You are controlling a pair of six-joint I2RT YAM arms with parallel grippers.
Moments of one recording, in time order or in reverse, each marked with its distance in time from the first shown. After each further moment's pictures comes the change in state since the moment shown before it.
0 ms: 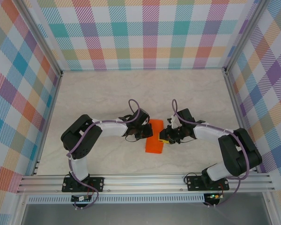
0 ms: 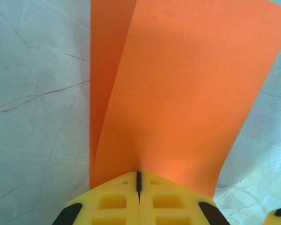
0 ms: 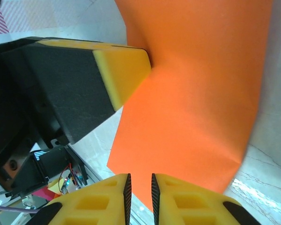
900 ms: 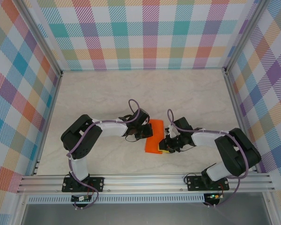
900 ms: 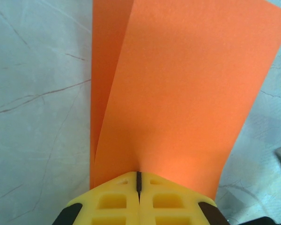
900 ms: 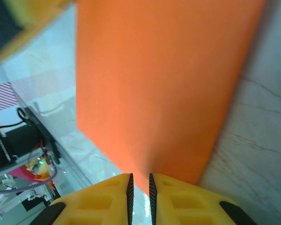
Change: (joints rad) left arm 0.000 0.000 0.000 0.000 0.000 0.000; right arm 0.084 0.018 -0.124 0.071 0.016 -0.040
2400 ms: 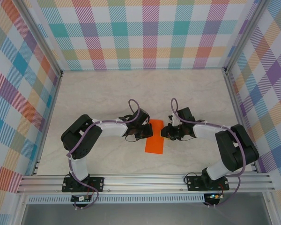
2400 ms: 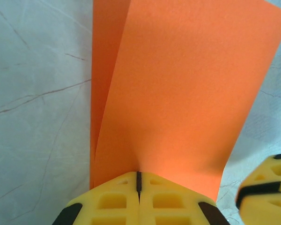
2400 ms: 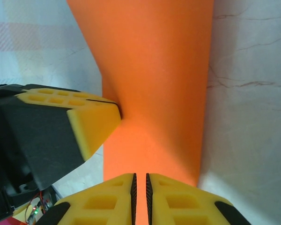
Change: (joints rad) left arm 0.000 0.000 0.000 -0.001 0.000 0.000; right arm -0.120 0.040 0.137 0.014 0.100 -0.056
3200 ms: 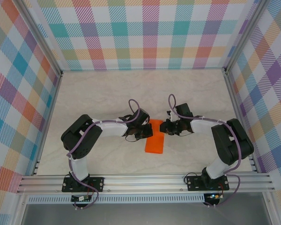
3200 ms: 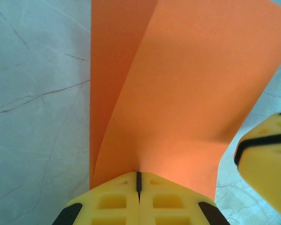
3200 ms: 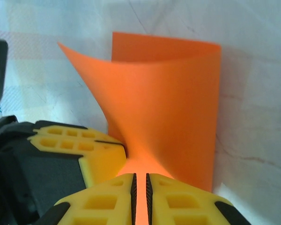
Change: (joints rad) left arm 0.000 0.002 0.002 -0.002 0.000 0.001; right arm -0.017 0.092 0.093 0.030 0.018 -0.037
